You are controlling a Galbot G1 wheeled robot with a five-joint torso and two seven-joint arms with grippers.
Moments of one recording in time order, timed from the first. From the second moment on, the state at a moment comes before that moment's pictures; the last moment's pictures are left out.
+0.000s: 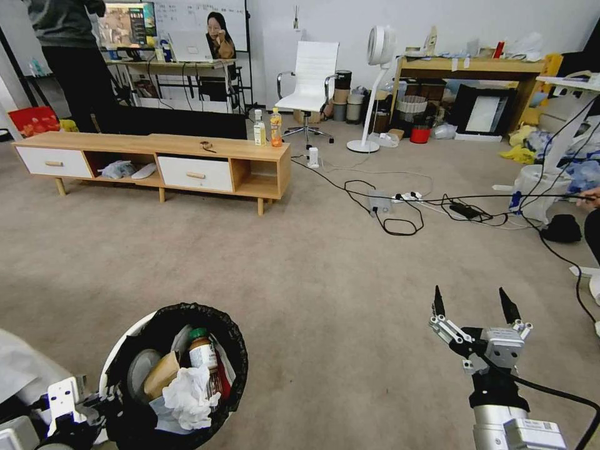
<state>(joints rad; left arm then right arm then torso) 1.72 -1.51 -1.01 -2.43 -0.61 0.74 -0.10 -1.66 1.39 0.57 2.34 -0.02 0.08 0.25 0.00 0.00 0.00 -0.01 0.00</state>
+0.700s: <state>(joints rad) 1.72 -1.52 -1.01 -2.42 -0.59 0.74 -0.09 -1.65 1.38 0.56 2.32 -0.01 0.10 0.25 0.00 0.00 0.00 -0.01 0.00</state>
